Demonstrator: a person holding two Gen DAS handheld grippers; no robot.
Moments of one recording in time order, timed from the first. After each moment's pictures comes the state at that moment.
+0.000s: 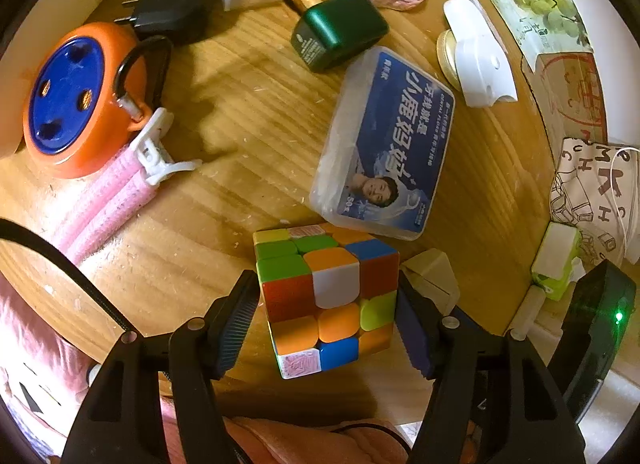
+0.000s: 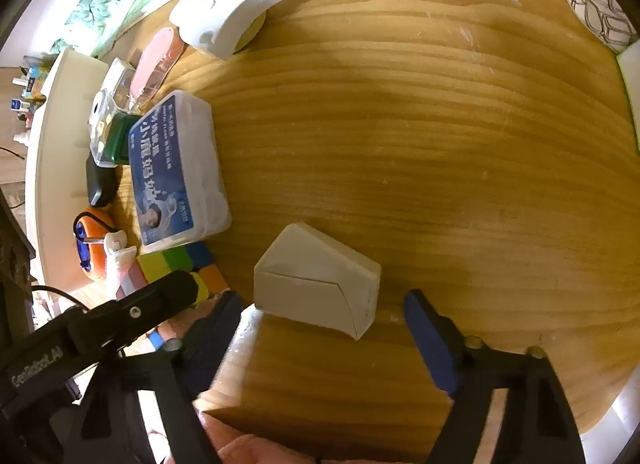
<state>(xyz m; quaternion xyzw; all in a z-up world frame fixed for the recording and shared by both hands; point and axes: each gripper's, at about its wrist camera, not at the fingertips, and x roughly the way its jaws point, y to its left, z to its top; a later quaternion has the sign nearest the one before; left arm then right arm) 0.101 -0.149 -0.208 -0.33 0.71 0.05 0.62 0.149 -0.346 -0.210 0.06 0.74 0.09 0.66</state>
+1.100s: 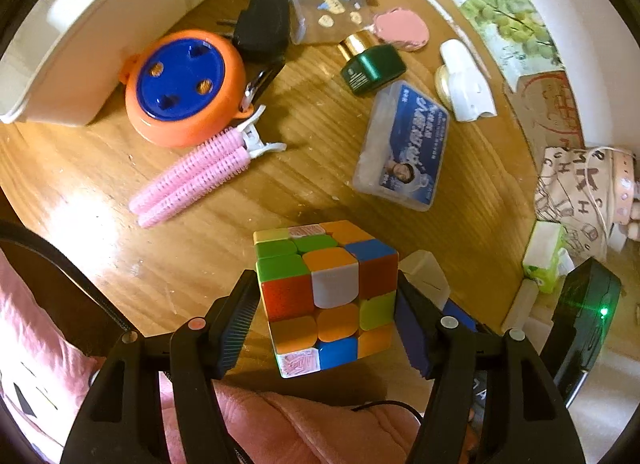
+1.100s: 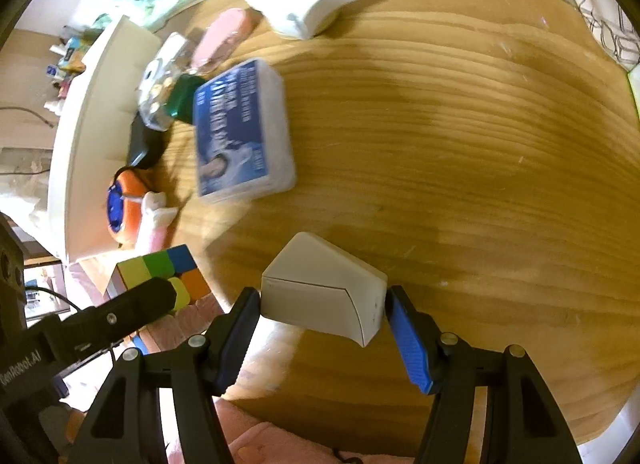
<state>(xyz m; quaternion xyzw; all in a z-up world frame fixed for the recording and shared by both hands) 0.054 -0.112 -0.161 -0.32 0.67 0.07 0.66 0.103 -0.317 -0.184 0.05 0.71 0.14 0.69</state>
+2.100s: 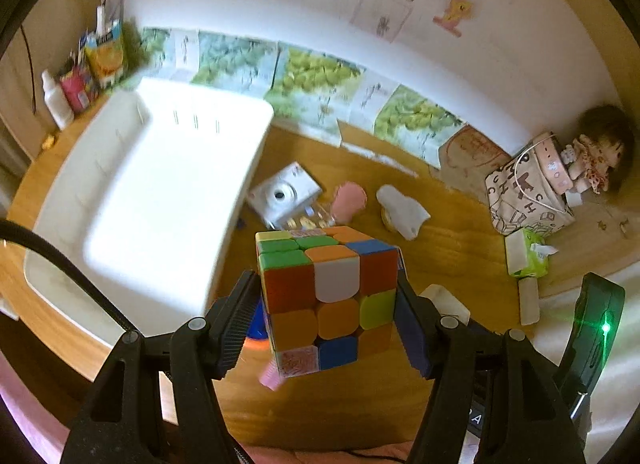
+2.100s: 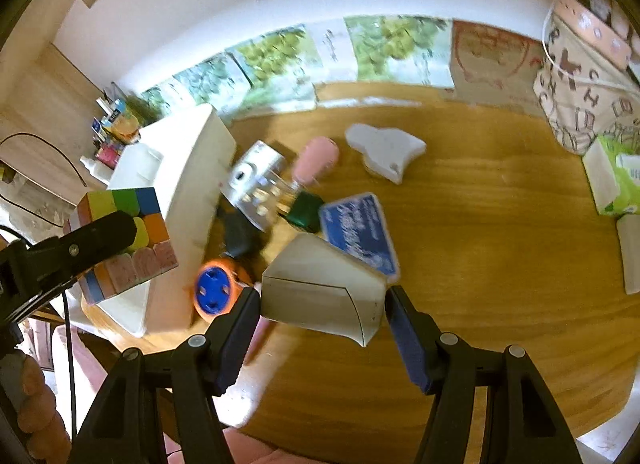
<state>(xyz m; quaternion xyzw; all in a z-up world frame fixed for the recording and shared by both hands) 0.090 -0.038 -0.043 -0.15 0.52 -0.04 0.84 0.092 -0.230 -0.087 0.06 0.55 0.10 0.82</state>
